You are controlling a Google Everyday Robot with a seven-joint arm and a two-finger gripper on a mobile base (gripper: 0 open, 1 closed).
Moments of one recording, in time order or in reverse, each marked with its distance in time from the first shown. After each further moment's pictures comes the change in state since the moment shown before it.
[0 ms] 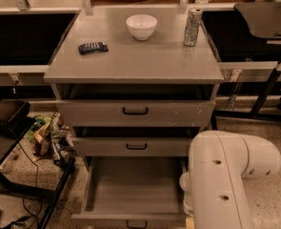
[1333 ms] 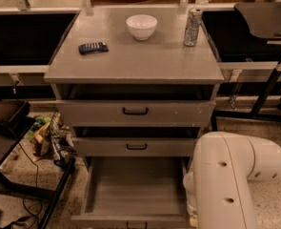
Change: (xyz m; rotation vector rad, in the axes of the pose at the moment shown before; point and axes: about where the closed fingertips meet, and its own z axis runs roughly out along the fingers) arm 0.016 -0.004 -0.007 0.000 0.000 0.000
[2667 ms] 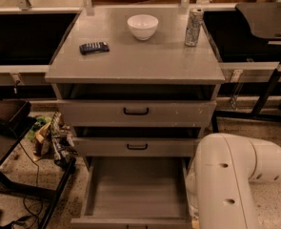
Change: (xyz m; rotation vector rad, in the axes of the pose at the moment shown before) arm 0.015 0.004 0.004 -0.026 0.011 0.006
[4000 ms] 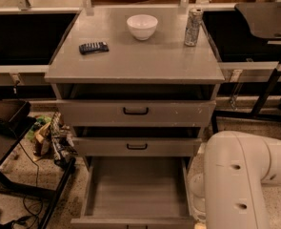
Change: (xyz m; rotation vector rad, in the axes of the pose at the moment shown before) arm 0.004 0.013 -0.017 0.020 -0.021 -0.011
